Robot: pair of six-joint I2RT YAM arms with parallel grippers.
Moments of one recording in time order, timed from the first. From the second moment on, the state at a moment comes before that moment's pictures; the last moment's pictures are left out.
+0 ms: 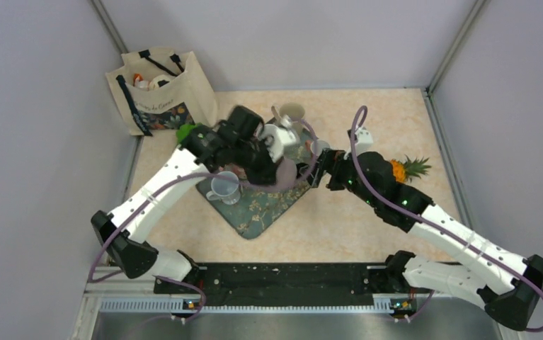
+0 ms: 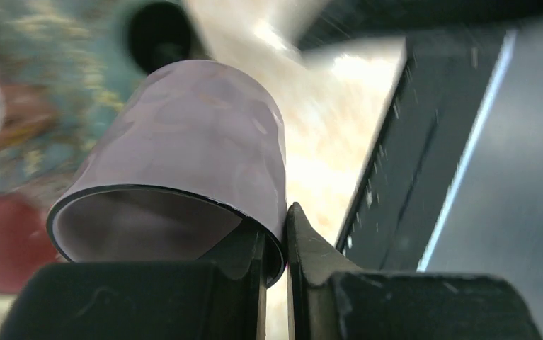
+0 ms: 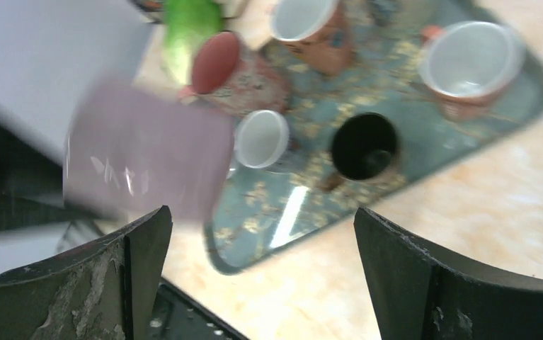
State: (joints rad) left arm -0.62 1.43 1.62 -1.03 0.48 0.25; right arm 0.83 0.95 0.86 -0.22 0.15 0.66
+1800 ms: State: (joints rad) left arm 0.27 1.28 0.82 -0.18 0.13 0.13; right arm 0.19 0.84 0.50 -0.13 0.46 0.26
